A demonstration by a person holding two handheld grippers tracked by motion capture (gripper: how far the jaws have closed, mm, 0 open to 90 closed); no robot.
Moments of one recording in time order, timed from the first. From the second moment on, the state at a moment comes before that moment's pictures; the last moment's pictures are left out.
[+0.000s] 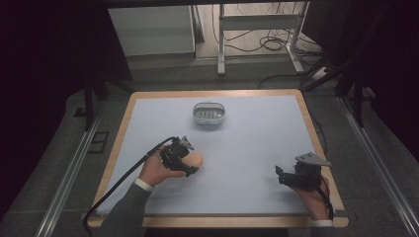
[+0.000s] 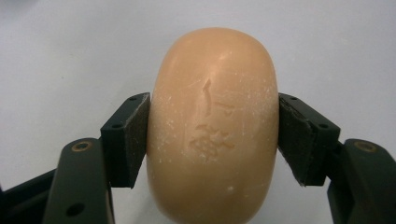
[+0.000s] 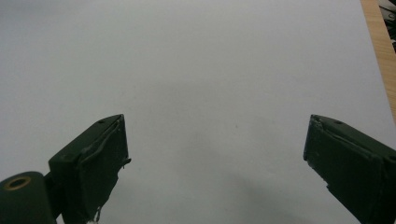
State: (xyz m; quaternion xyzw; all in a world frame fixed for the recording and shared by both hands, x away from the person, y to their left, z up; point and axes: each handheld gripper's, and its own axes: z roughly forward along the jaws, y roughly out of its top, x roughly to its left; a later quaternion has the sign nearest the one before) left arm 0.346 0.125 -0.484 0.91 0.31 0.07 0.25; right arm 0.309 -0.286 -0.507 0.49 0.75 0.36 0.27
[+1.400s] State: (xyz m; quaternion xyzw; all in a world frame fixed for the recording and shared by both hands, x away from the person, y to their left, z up) left arm 0.380 0.142 -0.481 0.89 0.35 0.06 0.27; right arm 0.310 -0.285 -0.510 0.49 0.75 0.35 0.27
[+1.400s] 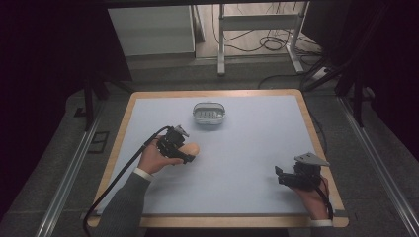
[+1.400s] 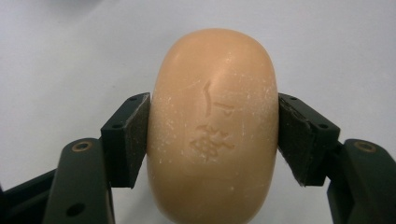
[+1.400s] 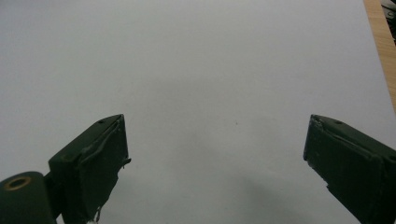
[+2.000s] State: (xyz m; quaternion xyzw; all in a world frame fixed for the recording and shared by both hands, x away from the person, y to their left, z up) left arm 0.396 0.137 -0.465 0.90 0.35 0.07 0.27; right arm 0.310 -0.287 -0.511 0.49 0.75 0.35 0.28
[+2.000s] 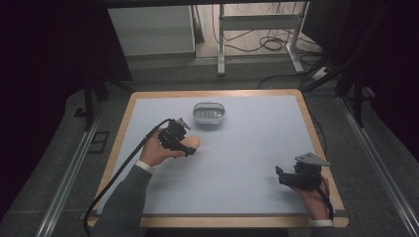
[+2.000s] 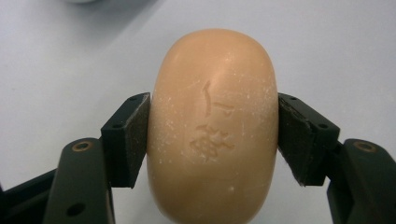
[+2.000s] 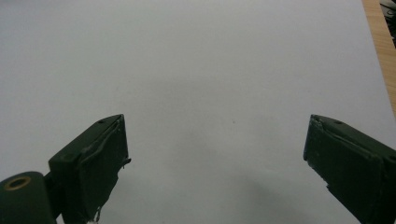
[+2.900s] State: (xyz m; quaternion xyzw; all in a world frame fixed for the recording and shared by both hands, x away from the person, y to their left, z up) left arm 0.413 0.121 -0.442 0.90 0.33 0.09 0.27; right arm 0.311 -0.287 -0.512 0.49 0.75 0.35 0.27
